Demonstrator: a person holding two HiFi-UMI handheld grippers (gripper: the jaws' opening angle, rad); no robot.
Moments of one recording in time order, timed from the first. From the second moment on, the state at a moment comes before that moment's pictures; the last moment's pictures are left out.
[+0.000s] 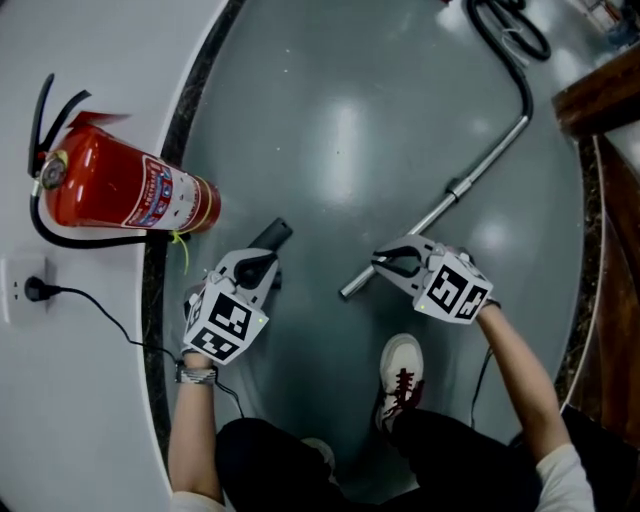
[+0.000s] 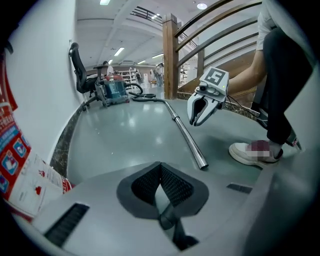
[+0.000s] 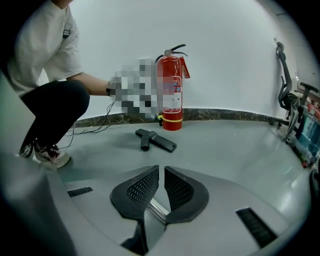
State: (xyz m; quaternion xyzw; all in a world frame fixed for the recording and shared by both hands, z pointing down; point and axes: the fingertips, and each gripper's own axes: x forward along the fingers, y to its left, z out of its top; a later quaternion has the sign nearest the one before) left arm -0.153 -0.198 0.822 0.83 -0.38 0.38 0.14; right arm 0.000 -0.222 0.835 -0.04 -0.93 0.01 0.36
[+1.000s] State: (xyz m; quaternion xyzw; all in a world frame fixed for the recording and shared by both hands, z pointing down) left arm -0.160 -0.143 0.923 0.79 -0.24 0.53 0.20; right arm 0.035 -0.207 0.949 -0.25 -0.80 -0.17 0.52
